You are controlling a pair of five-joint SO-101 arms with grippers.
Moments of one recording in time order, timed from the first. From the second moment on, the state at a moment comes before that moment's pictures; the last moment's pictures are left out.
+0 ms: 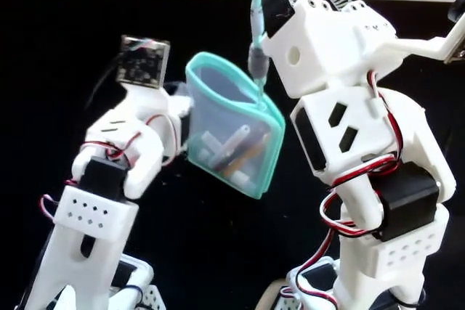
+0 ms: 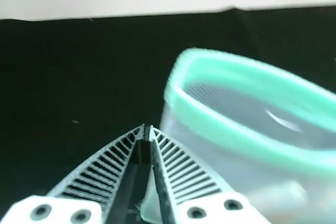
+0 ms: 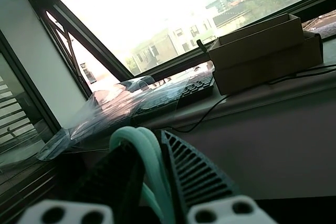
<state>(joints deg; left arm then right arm) 10.8 -48.3 39.1 47.8 11.4 -23.3 -30.8 -25.5 51.5 -28.1</state>
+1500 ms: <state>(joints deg) 6.9 -48.3 45.8 38.8 11.5 -30.9 -30.8 -27.5 51.5 -28.1</state>
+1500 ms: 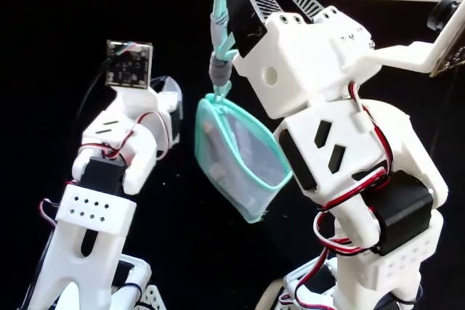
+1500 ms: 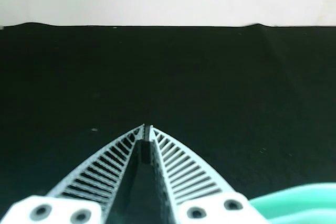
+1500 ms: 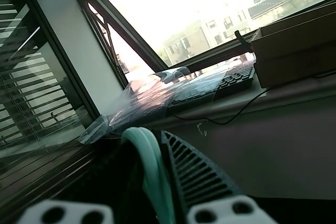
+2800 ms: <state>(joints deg) -2.5 -48.3 48.1 38.8 11.5 -37.3 -30.8 -29.9 52.2 -28.1</state>
